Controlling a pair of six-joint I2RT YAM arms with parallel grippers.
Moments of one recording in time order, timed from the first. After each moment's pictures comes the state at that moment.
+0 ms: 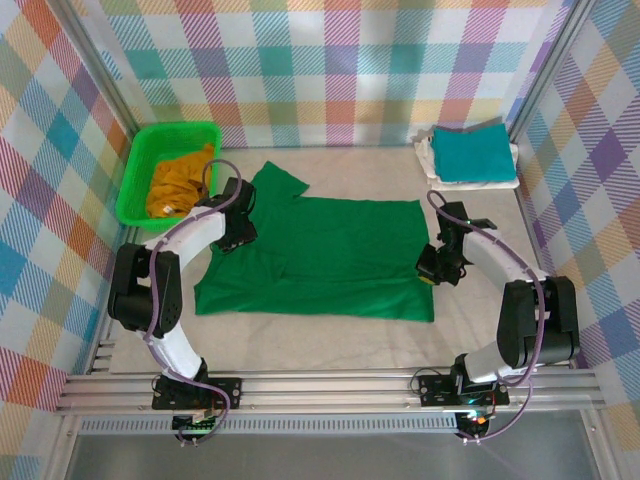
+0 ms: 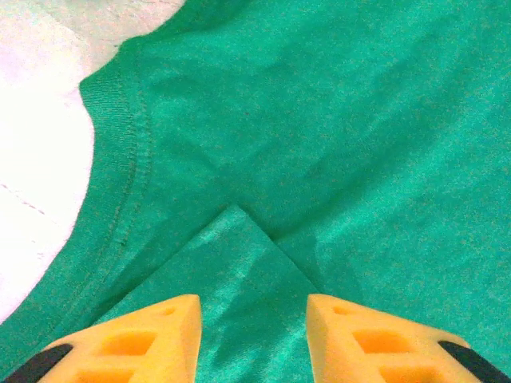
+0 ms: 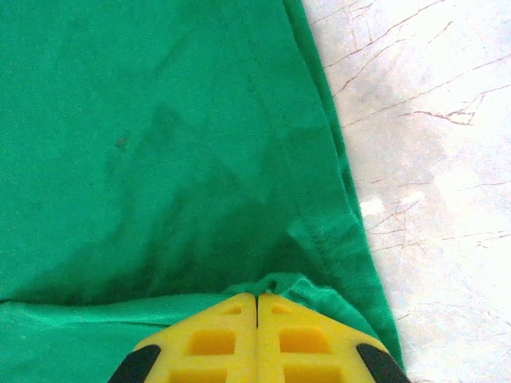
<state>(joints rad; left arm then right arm) -0.26 1.73 1.21 -0.72 -0.22 -0.64 0.12 1.48 0.94 -0.89 -0.19 0.58</state>
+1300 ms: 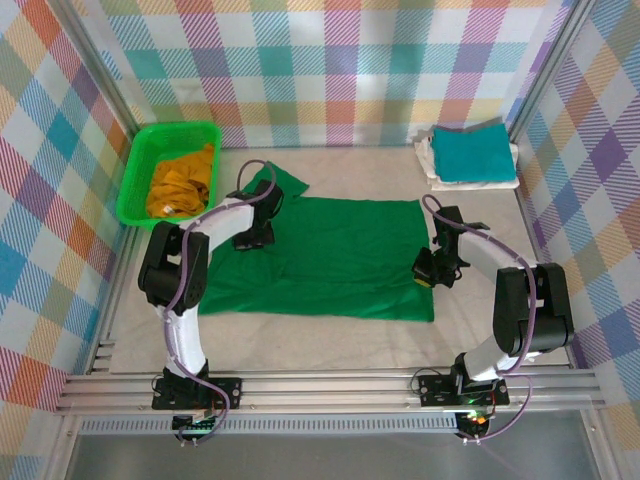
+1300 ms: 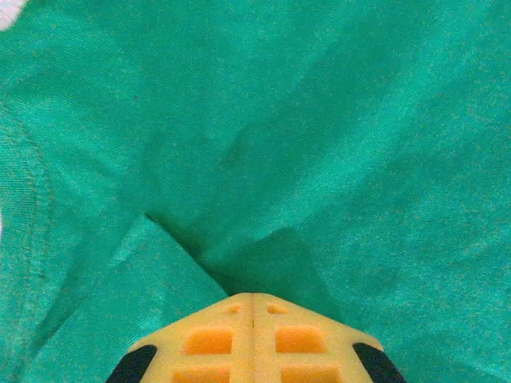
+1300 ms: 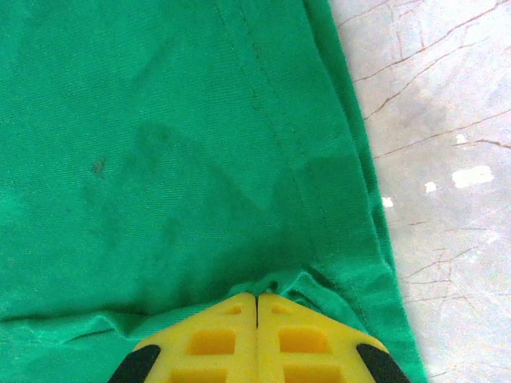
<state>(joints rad) -0.37 1.94 1.38 -0.83 -0.32 -0.56 0.12 1.55 0.90 -0.79 -0.23 0.58</state>
